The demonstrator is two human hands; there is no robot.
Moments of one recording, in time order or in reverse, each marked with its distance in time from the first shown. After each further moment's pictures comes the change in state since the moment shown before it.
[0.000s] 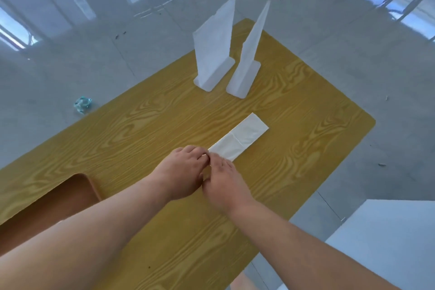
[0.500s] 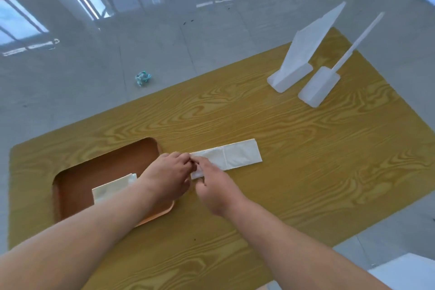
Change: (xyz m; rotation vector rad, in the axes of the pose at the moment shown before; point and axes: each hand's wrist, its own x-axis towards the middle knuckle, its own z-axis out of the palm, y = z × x) left_hand -0.154 -0.079 0.037 -0.021 -0.096 -0.363; right_hand 0.003 -0.098 0.100 0.083 -0.352 -0.203
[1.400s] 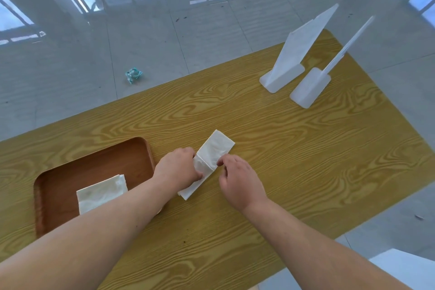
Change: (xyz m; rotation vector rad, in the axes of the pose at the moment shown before) left_hand 0.046 0.034 -0.007 -0.465 -0.041 -0.446; right_hand -0.010 0.053 -0.042 -0.293 0.242 0.026
